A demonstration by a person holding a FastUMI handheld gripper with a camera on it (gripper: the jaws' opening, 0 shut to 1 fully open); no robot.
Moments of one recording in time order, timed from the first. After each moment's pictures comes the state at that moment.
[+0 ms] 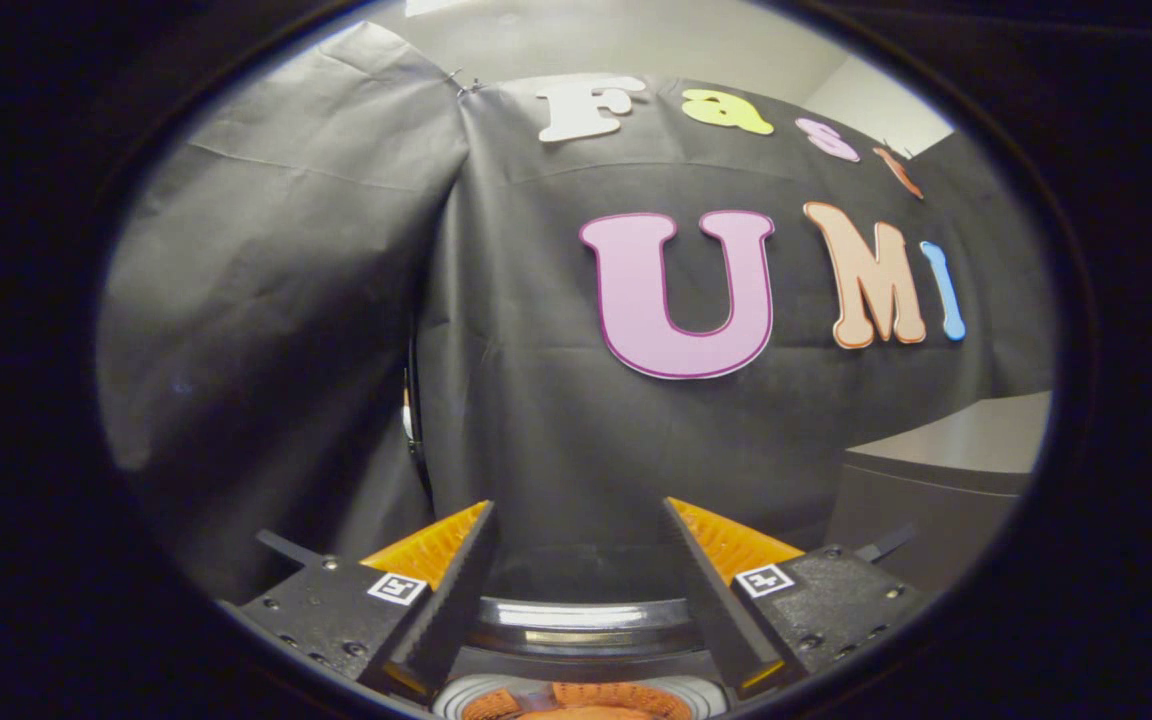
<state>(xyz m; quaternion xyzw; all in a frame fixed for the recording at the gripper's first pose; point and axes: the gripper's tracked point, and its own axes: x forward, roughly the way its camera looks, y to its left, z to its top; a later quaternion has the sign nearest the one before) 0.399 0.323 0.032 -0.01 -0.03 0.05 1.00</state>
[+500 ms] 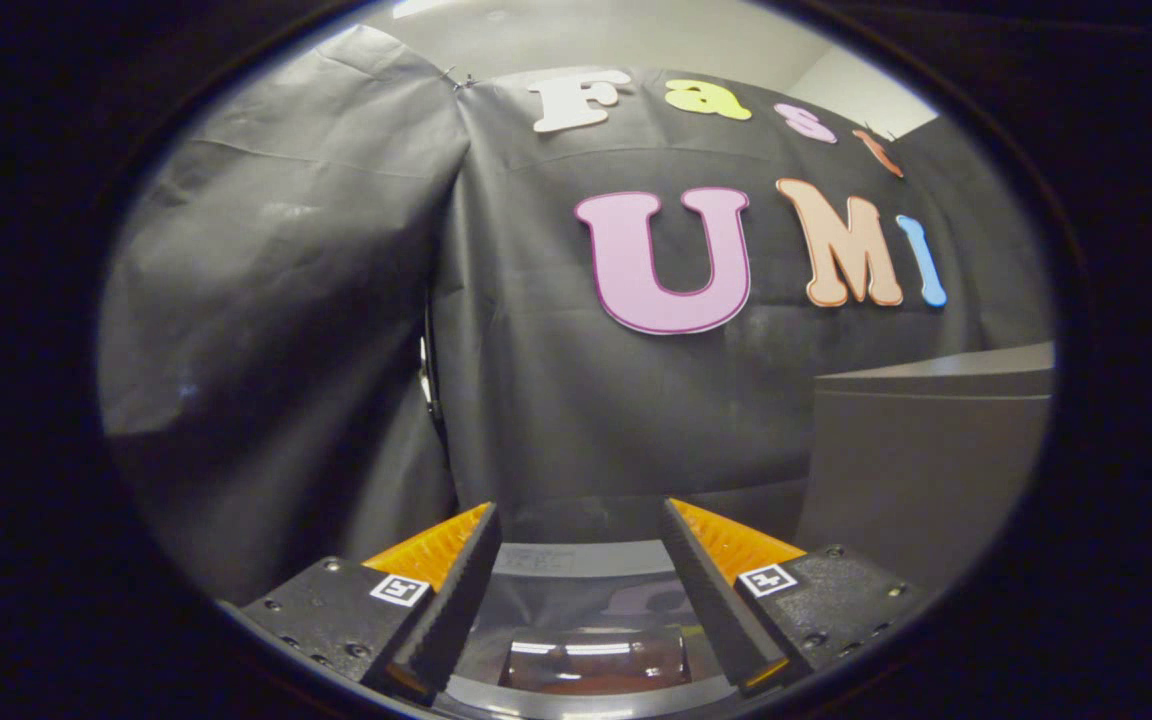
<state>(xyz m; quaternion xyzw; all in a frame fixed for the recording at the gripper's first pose) 0.342 0.320 -0.024 0.01 0.01 0.05 1.00</state>
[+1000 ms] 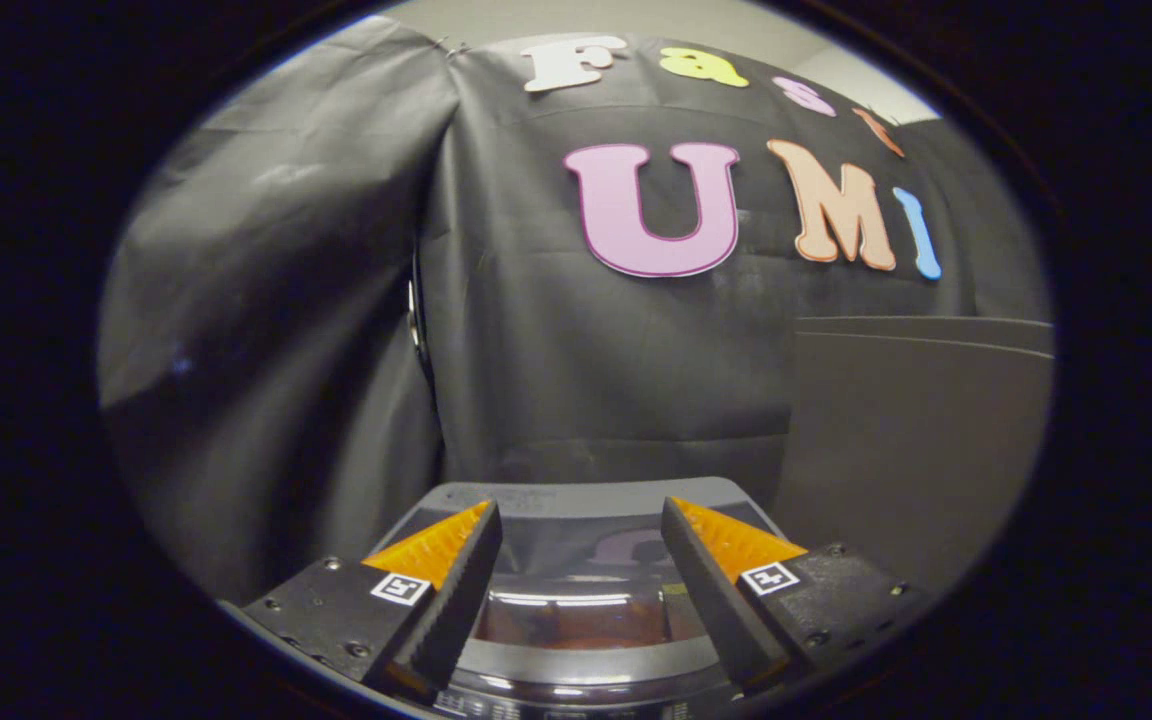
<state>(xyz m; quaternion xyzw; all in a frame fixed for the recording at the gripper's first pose) 0.316 0.297 -0.068 -0.04 0.08 0.04 1.00</state>
